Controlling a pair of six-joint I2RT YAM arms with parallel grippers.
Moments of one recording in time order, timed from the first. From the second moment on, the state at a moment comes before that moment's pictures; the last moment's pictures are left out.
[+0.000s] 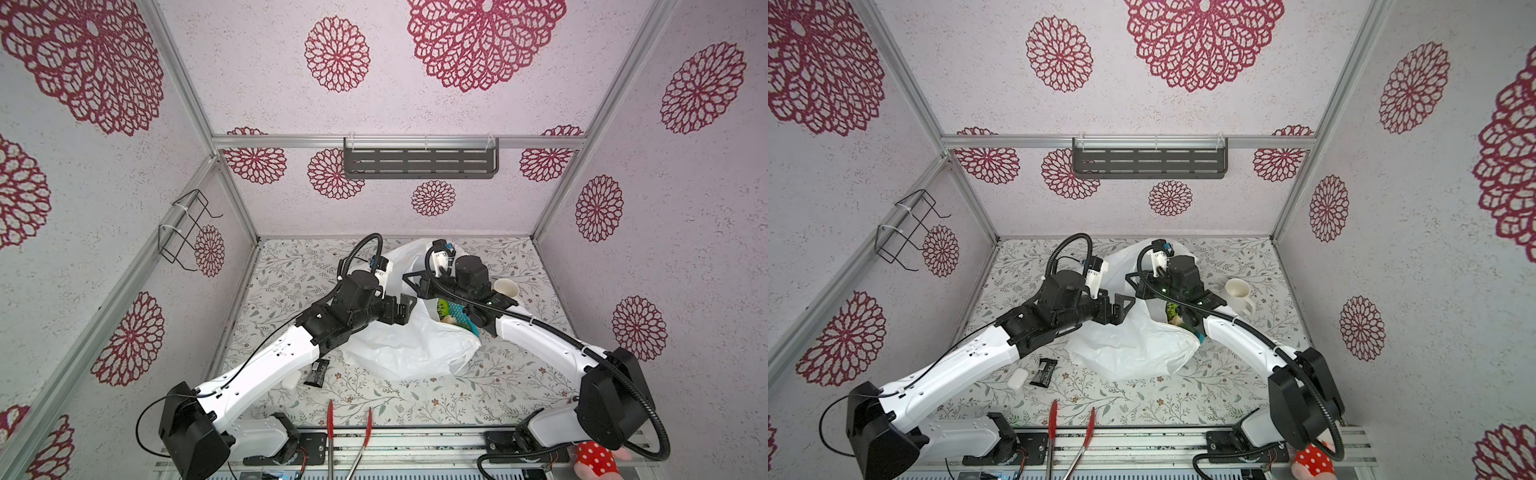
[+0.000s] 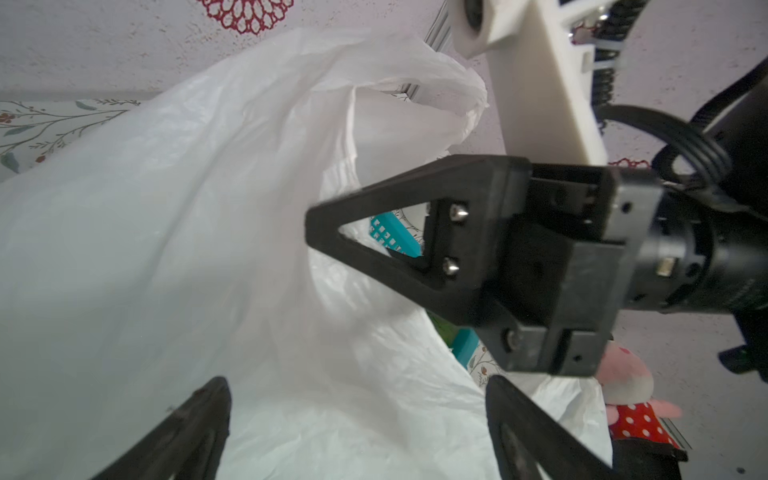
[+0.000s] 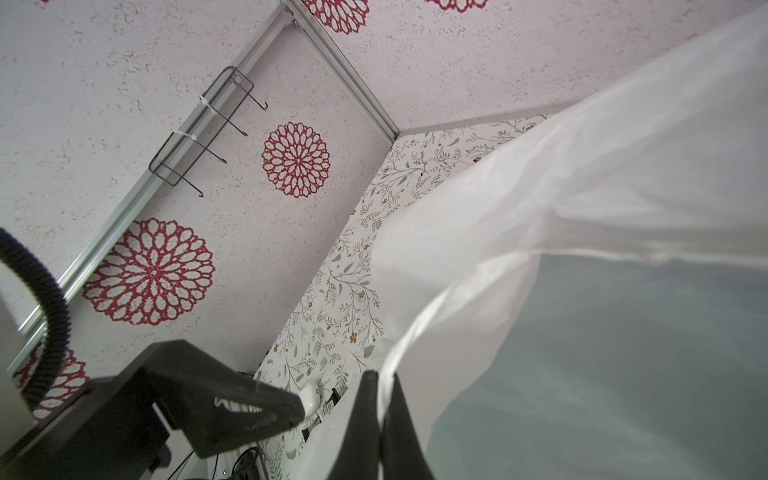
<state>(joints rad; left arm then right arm) -0.77 1.28 1.11 -0.33 0.02 -0.43 0.61 1.45 1.06 0.13 -0.37 0.63</state>
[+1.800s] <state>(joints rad) -0.55 1.20 1.01 -0.14 0.14 -0.60 0.67 1.63 1.44 -0.11 -0.28 0.77</state>
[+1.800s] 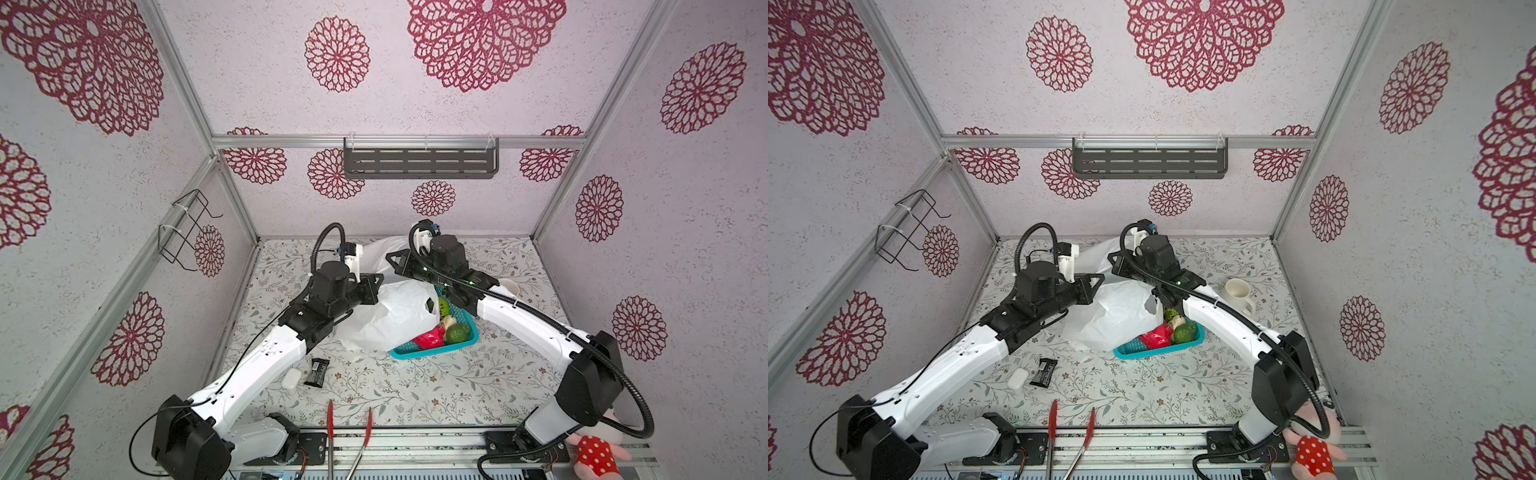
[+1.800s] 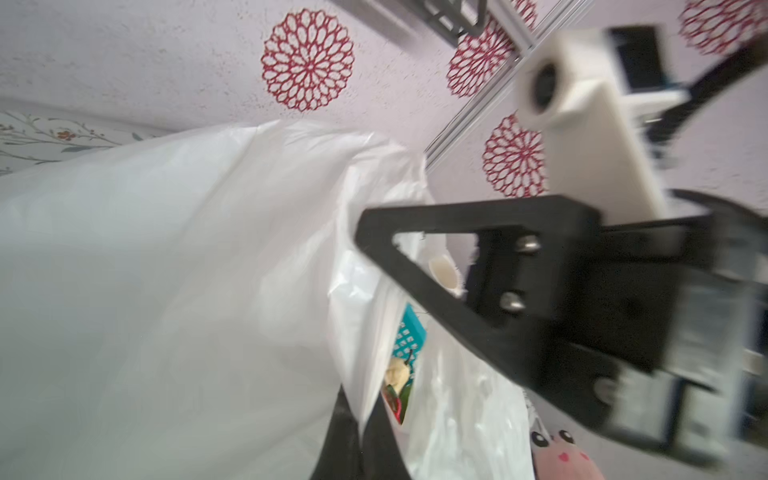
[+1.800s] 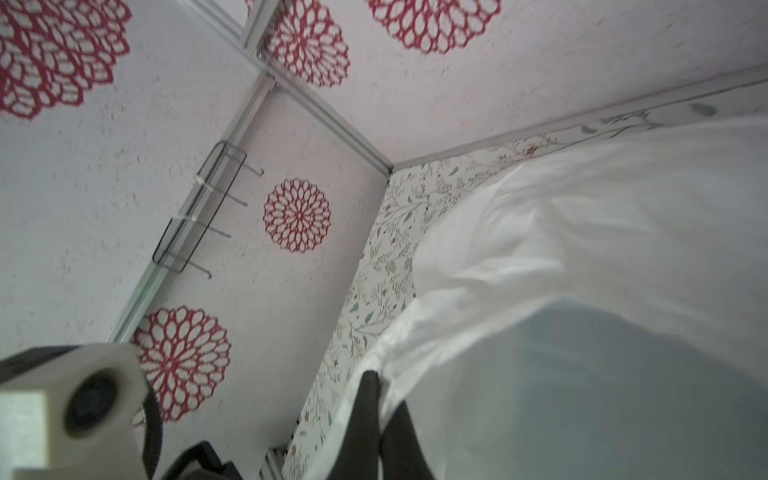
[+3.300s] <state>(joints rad) -0.16 1.13 0.95 -0.11 0.57 -0.87 0.69 1.68 1.21 -0.71 -0.05 0.25</state>
